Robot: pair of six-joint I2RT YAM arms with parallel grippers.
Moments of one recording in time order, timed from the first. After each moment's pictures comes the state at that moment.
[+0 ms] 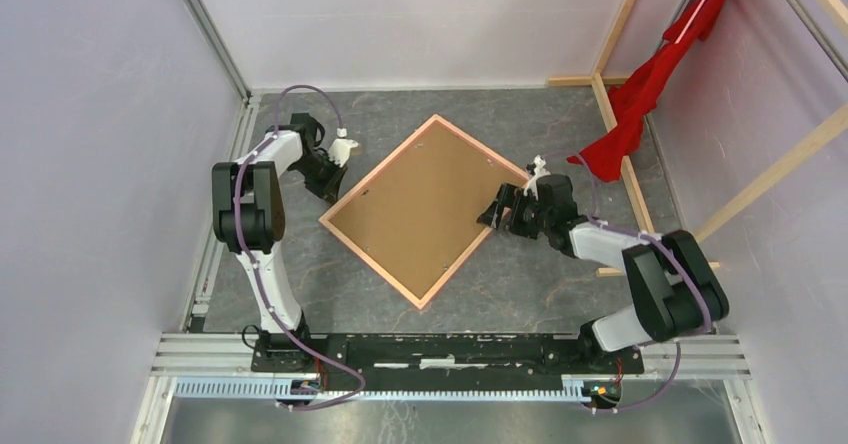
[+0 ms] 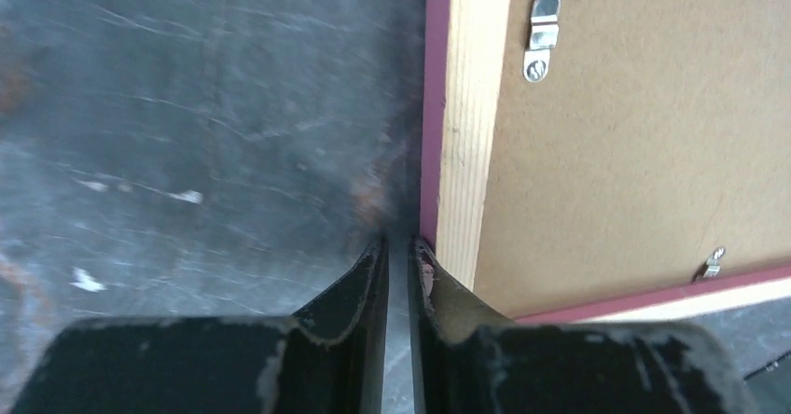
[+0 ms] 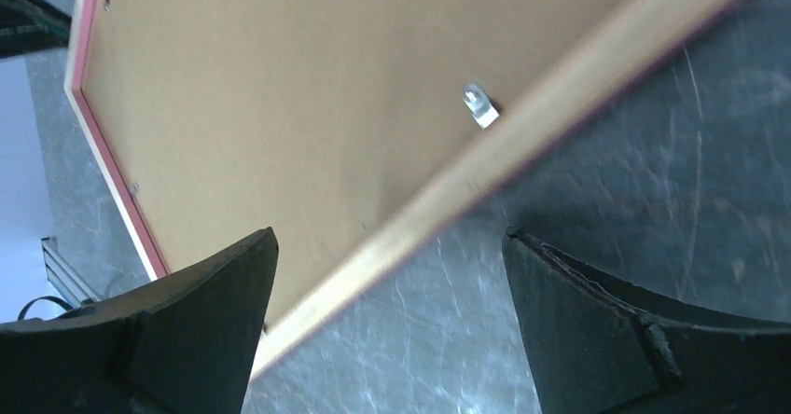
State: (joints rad) left arm 0.01 2.05 1.48 -0.87 0.35 0.68; right arm 0.33 1.44 0.53 0.21 -0.33 0.60
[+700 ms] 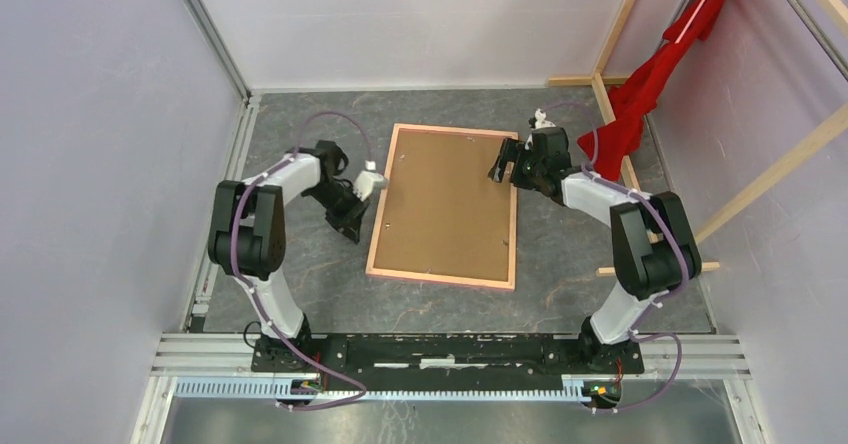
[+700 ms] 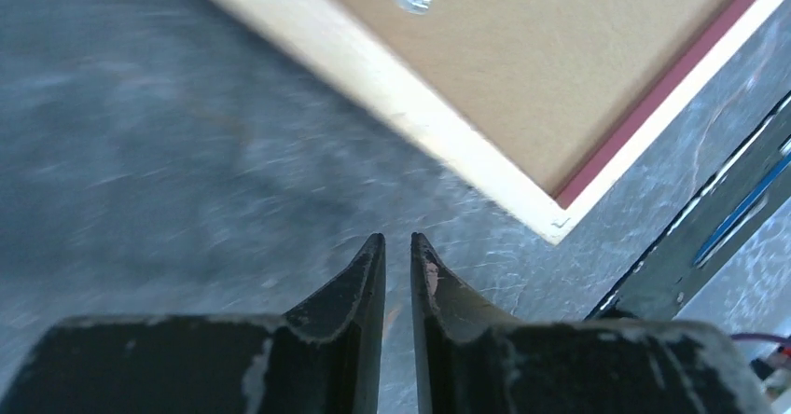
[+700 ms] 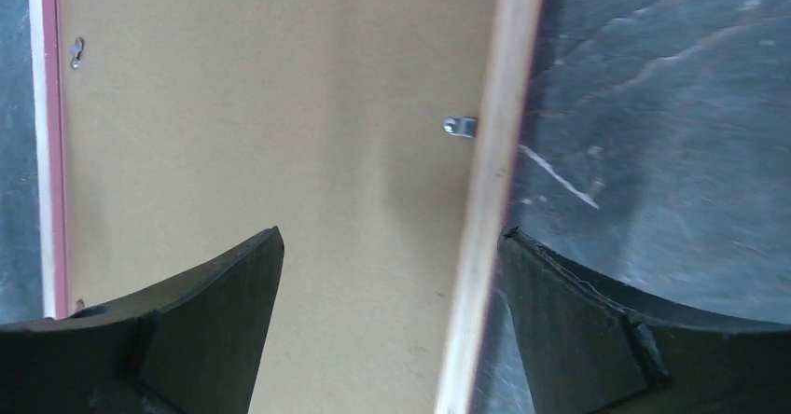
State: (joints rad) left arm -0.19 1.82 1.14 -0.95 0.48 0.75; right arm 0.26 1.73 0.99 0.03 -0.13 0.46
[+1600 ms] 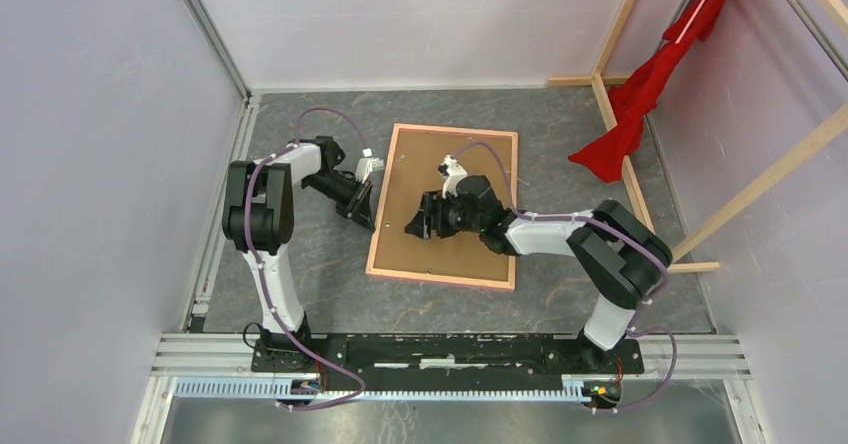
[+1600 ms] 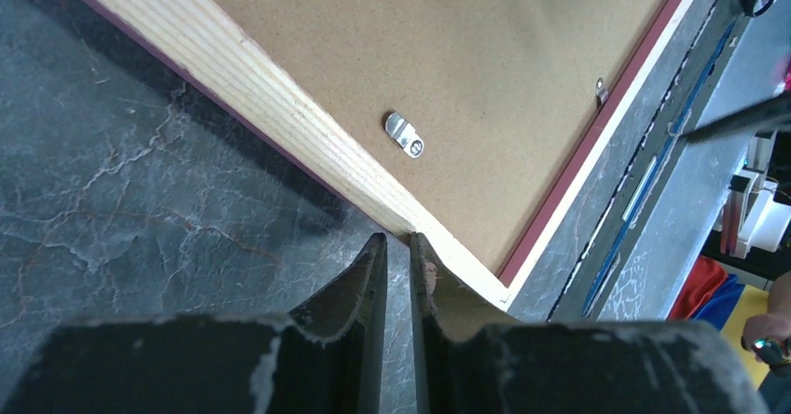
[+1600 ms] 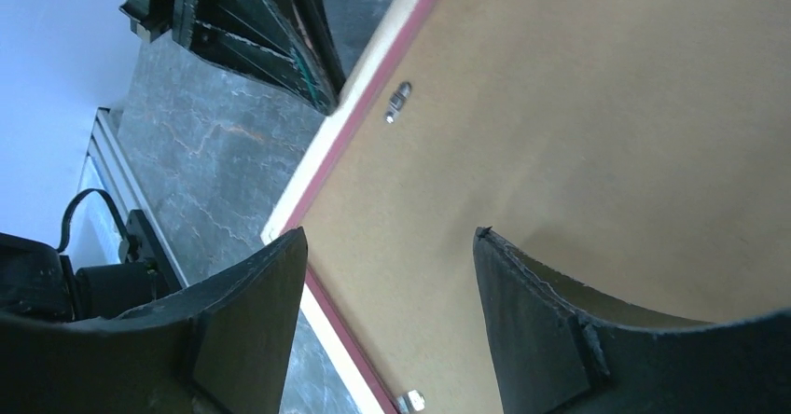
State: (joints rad) left arm -0.09 2.03 1.33 -0.98 0.80 0.67; right arm 0.76 1.71 0.80 0.42 -0.26 0.61
